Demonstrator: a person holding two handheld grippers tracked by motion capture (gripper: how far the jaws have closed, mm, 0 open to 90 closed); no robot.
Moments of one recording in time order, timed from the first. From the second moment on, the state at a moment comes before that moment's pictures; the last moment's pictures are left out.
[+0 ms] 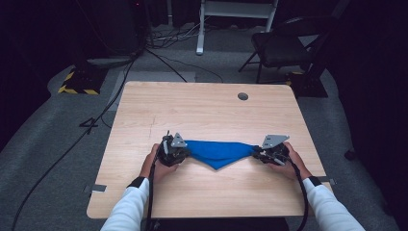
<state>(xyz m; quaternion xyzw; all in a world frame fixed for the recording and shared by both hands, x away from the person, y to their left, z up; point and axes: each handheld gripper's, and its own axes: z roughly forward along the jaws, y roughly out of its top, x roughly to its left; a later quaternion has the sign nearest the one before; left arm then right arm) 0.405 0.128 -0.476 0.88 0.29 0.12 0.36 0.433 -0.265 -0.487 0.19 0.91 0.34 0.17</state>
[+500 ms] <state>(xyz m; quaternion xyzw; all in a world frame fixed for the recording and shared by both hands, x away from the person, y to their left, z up) 0.404 0.129 -0.474 0.88 0.30 0.12 0.36 0.424 -0.283 -0.489 0.19 0.91 0.34 0.14</state>
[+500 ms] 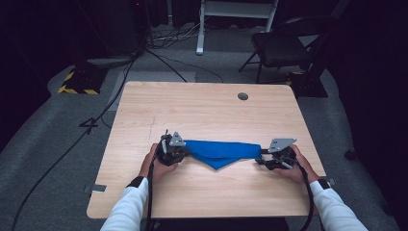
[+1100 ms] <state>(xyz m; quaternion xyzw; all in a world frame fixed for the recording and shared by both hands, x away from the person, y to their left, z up) 0.412 0.127 -0.474 0.87 0.30 0.12 0.37 0.434 -0.276 -0.485 0.19 0.91 0.33 0.14</state>
